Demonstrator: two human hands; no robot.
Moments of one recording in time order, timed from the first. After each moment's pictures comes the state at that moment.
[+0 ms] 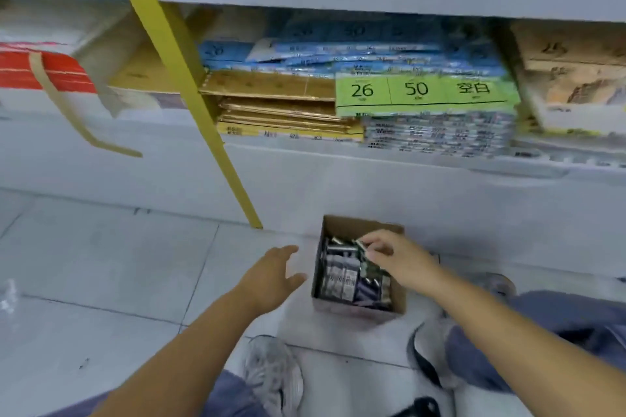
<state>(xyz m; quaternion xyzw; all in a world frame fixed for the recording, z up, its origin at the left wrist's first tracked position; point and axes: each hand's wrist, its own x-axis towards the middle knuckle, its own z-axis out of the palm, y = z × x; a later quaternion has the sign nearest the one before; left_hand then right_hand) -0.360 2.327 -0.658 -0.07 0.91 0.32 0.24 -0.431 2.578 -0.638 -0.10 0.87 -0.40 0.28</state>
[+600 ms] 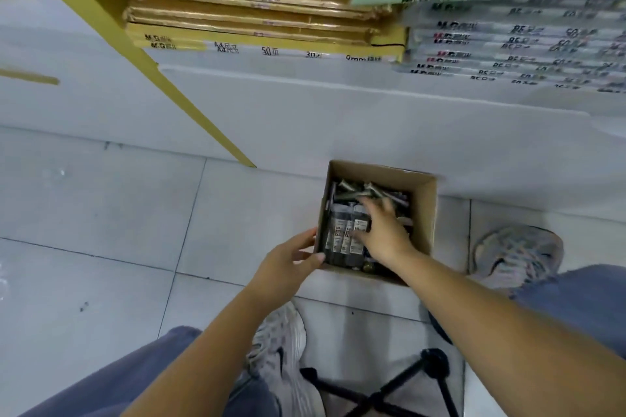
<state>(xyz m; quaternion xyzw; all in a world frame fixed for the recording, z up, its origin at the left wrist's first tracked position) -0.352 2.353 -0.738 -0.18 0.78 0.53 0.27 -0.446 2.539 -0.799 -0.03 0.90 -0.31 0.30</state>
